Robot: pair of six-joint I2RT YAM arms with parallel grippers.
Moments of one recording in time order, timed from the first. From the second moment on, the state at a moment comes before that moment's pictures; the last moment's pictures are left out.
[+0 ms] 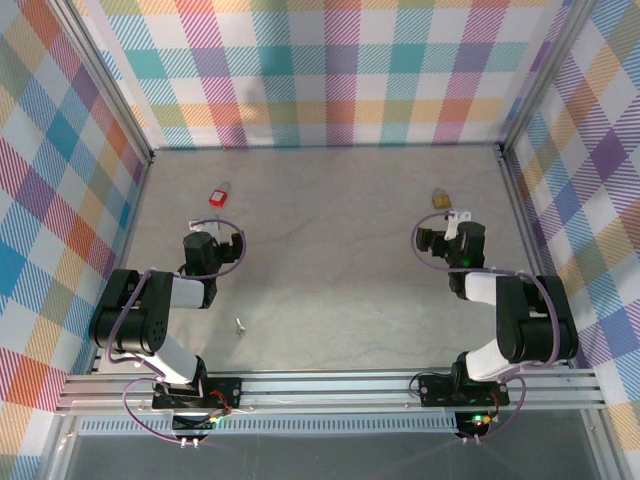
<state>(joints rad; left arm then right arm) -0.07 1.58 0.41 0.75 -0.12 -0.09 0.02 1.47 0.51 0.47 -0.02 0.06</state>
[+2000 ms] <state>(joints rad) -0.54 1.19 0.98 -0.34 0.13 -0.62 -0.93 1.30 0.67 -0.84 -0.07 0.61</state>
